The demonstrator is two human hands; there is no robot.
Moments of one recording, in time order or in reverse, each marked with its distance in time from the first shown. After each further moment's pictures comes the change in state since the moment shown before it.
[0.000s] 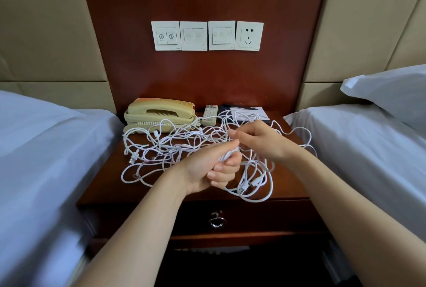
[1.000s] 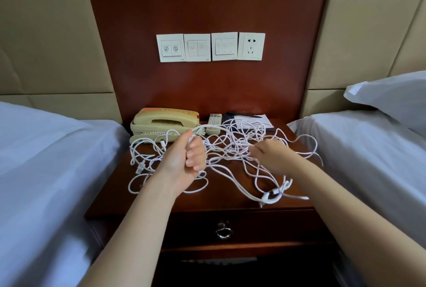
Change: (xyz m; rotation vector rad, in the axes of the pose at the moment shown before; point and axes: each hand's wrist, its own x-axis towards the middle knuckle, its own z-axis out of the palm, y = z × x) left_hand -0.017 0.013 -0.030 -0.467 0.505 0.276; right_hand 0.005 0.024 -0.004 -0.707 0.042 0.351
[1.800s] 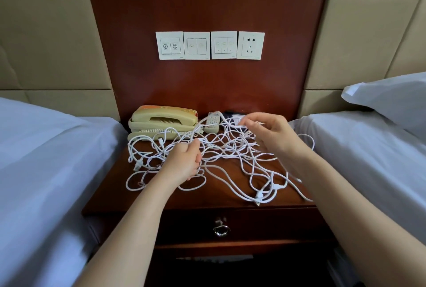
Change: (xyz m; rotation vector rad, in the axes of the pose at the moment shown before) left_hand 0.004 -0.011 -0.008 1.009 0.231 0.109; right_hand -0.019 -0.020 -0.024 0.927 0.236 -0.185
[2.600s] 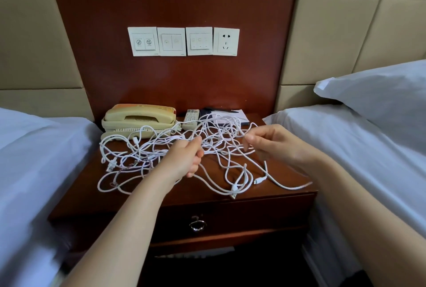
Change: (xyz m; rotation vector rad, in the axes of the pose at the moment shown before) left_hand -0.003 0.022 0.039 -0.112 -0.167 -0.041; right_hand -0.037 0.008 -0.053 -0.044 -0.291 0.054
